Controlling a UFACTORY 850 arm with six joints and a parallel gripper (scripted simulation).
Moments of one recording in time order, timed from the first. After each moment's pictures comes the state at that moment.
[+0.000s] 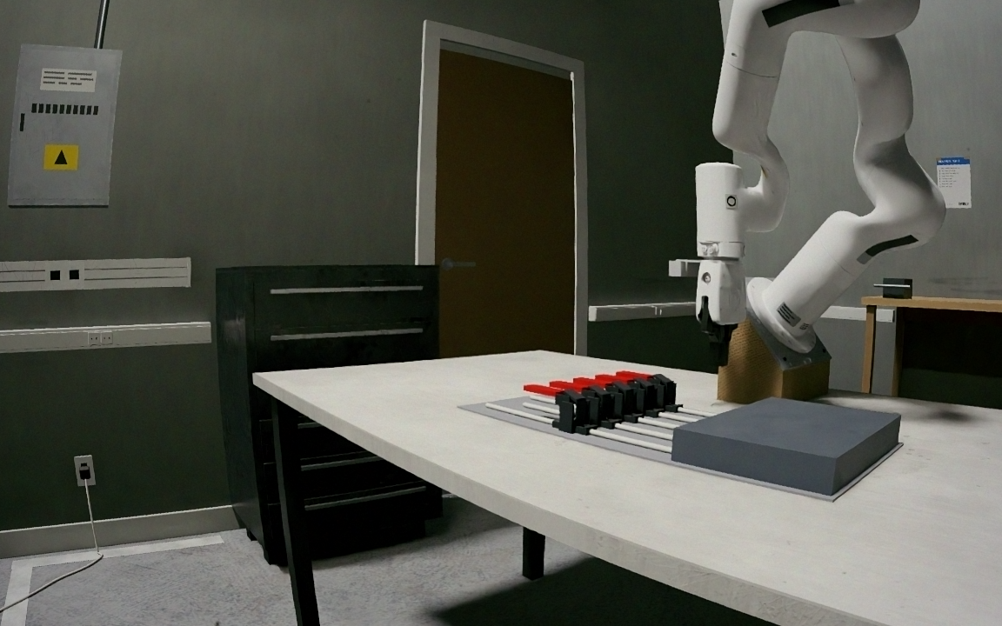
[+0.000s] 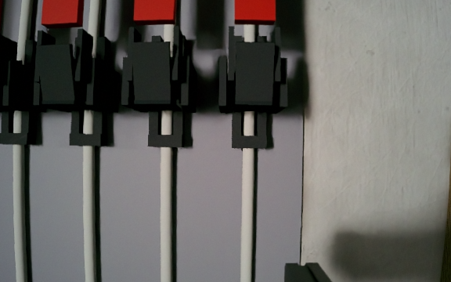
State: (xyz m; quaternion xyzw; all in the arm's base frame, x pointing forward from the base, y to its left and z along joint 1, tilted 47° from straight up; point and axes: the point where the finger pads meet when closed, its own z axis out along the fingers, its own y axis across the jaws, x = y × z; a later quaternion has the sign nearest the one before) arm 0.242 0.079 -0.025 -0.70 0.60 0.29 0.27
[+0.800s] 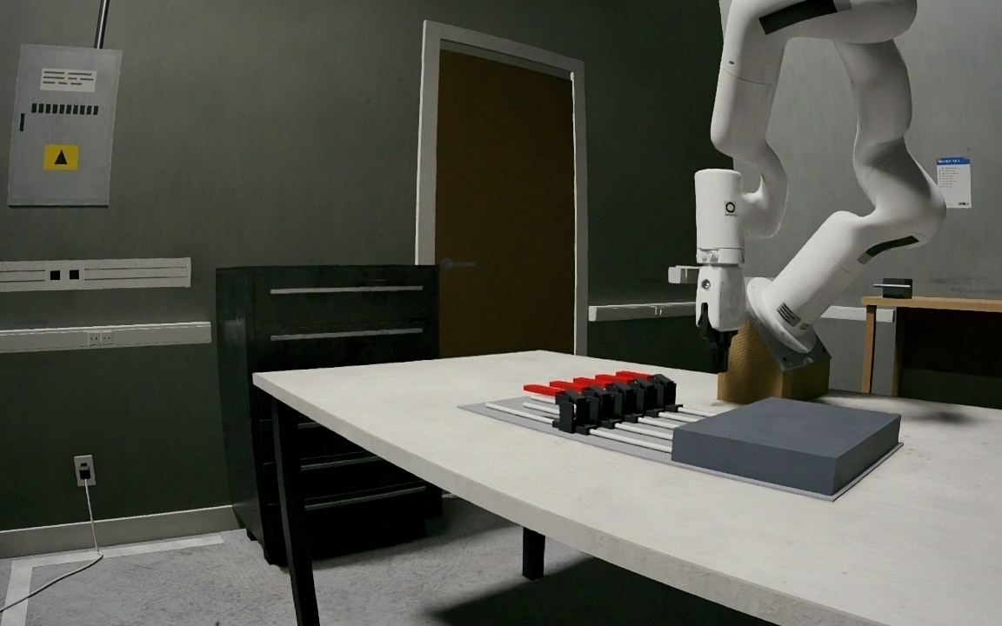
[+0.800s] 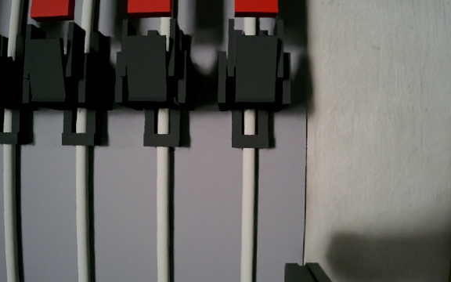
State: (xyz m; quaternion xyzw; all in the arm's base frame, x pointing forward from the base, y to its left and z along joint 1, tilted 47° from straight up) arm 0.241 0.087 -0.032 -0.70 0.59 0.29 0.27
